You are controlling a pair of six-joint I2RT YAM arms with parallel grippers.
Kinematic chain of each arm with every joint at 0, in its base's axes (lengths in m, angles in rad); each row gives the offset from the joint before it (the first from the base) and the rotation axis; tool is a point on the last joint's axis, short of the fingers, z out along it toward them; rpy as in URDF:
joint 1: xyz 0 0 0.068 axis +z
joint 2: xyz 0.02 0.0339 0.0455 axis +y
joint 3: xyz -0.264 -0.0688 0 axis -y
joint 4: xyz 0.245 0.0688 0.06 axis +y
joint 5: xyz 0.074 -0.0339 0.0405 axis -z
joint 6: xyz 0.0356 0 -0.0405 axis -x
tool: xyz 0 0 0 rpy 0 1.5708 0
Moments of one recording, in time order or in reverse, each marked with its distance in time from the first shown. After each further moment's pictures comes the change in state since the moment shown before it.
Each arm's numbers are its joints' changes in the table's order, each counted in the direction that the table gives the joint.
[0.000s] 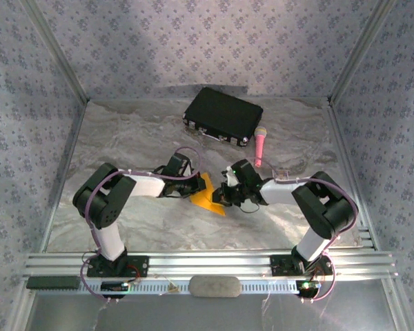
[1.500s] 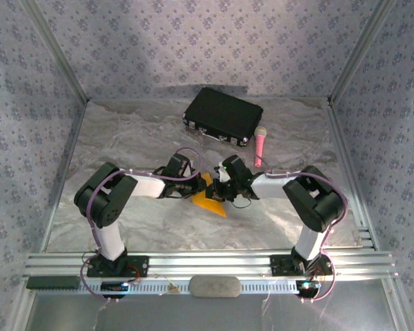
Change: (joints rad) left arm 0.002 0.014 -0.012 -0.052 0.037 0.008; right arm 0.034 0.105 0.111 0.034 0.060 0.006
